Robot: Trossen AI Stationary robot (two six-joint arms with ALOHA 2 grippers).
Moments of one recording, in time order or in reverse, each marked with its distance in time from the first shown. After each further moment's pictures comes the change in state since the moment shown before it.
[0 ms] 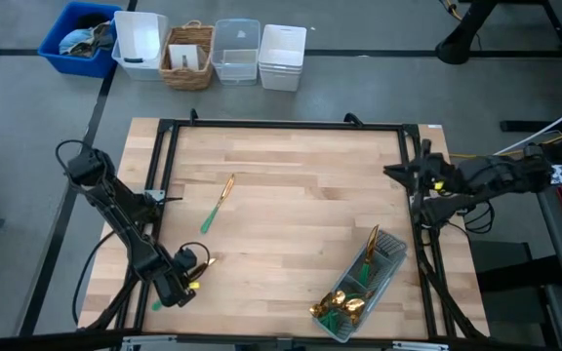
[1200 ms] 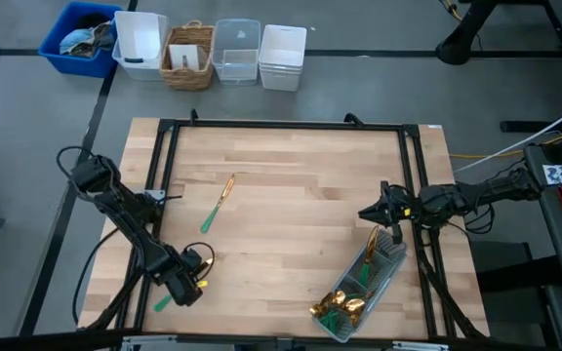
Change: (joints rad) left arm 0.111 0.129 0.010 0.024 0.061 0.005; right arm -0.057 -0.186 -0.651 0.517 -0.402 0.213
